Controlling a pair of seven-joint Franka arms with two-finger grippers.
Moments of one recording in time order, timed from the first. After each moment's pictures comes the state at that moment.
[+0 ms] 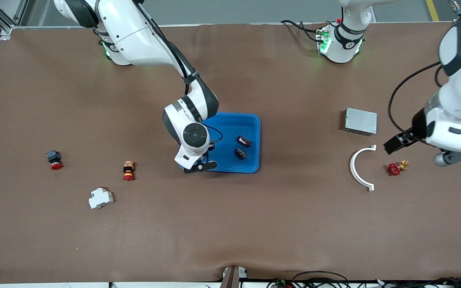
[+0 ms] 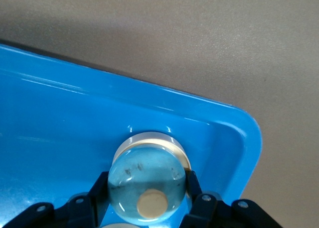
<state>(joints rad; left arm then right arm) 0.19 0.18 -0.35 -1.49 0.15 1.70 -0.52 0.71 0.78 -0.11 -1.50 0.08 2.06 0.37</state>
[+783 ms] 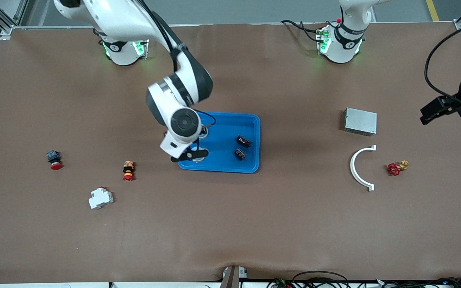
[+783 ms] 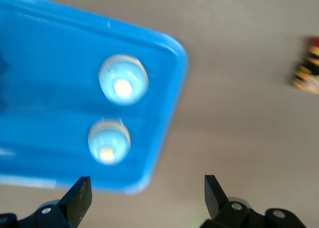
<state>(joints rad) 0.24 0.04 -0.32 -1.49 0.09 1.57 -0.24 0.69 0.53 -0.12 -1.46 0.08 1.62 0.37</state>
